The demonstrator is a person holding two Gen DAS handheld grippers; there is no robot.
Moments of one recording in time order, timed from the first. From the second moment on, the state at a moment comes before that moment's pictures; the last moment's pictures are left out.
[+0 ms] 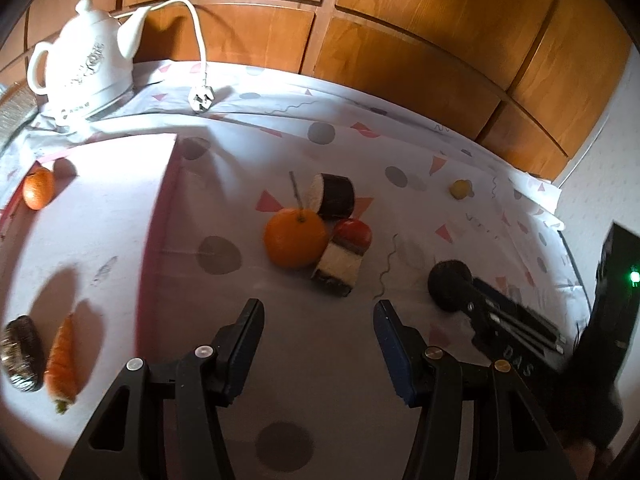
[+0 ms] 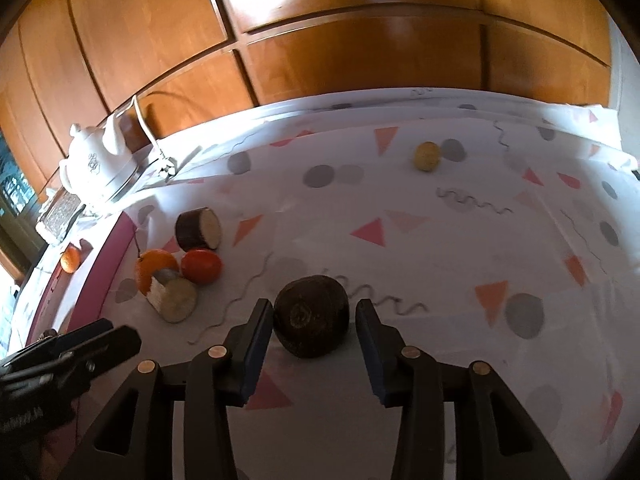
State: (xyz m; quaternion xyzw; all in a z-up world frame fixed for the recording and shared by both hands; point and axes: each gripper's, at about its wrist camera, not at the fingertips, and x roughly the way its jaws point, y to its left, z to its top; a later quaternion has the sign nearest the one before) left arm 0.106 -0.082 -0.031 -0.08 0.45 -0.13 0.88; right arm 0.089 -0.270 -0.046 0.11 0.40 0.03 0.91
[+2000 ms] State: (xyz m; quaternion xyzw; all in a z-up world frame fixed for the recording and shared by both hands) left arm 0.094 -0.100 -0.059 -0.01 0.40 -0.11 0.91; right arm 0.090 -0.275 -0.052 0.11 0.40 0.02 0.91
